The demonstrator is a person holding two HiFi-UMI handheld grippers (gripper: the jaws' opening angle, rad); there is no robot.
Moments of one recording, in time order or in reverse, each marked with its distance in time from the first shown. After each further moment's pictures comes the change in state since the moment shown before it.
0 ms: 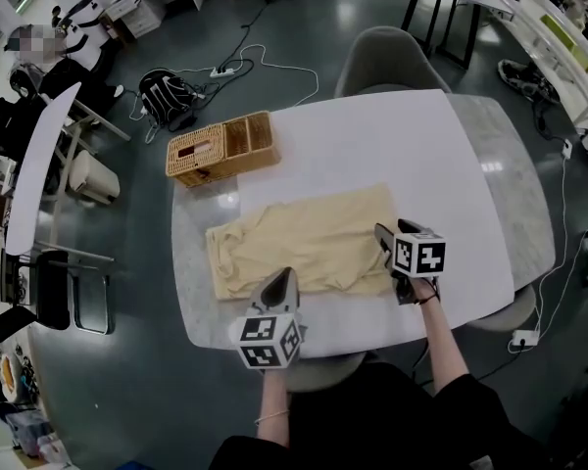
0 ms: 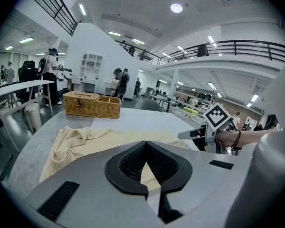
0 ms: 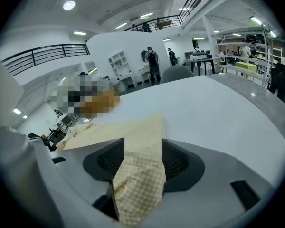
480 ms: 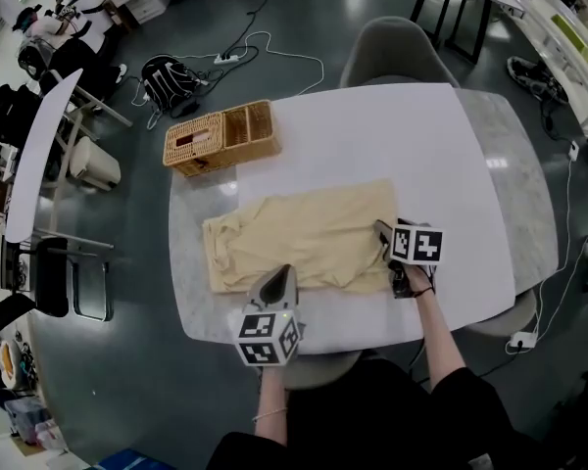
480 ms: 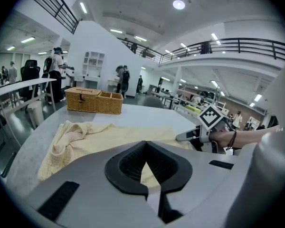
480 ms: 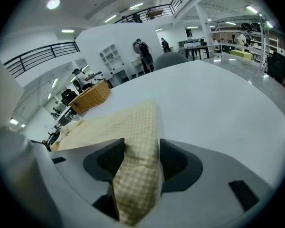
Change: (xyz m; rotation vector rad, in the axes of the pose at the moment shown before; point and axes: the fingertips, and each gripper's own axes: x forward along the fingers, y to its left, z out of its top) left arm 0.008 0.000 -0.012 -0.016 0.033 0.029; right arm 0.030 -0.019 -0.020 0.086 0.099 -0.021
